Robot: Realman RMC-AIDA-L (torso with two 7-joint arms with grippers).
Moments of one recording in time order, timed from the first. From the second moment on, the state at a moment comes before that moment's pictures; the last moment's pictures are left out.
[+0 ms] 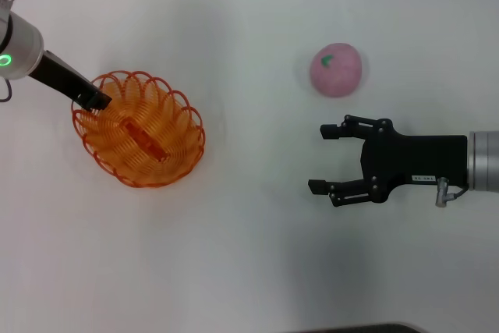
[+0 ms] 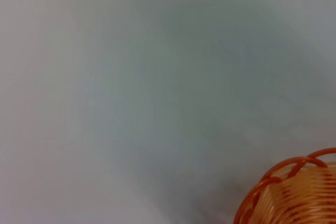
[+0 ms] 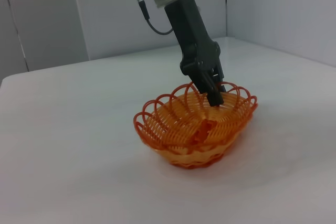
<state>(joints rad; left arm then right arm) -0.84 -2.12 0.96 0.81 2.86 1.27 -2.22 0.44 2.09 -0.65 -0.45 -2.11 -1.50 0.93</state>
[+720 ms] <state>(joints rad) -0.87 -2.08 0.84 0.83 2.85 1.44 -2.45 0.44 2.09 -0.65 -0.45 -2.11 -1.50 0.93</state>
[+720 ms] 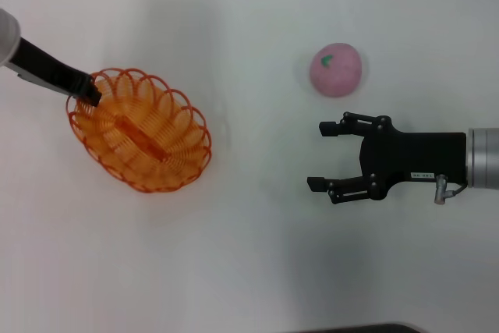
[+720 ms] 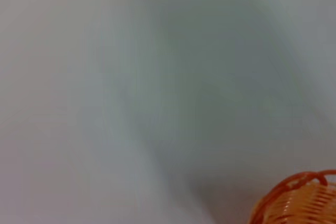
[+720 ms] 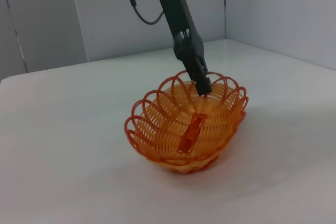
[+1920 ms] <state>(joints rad) -0.64 -2.14 0.49 0.91 2.56 1.52 -2.56 0.45 2.09 -0.64 -0.45 -2.11 -1.50 0.93</state>
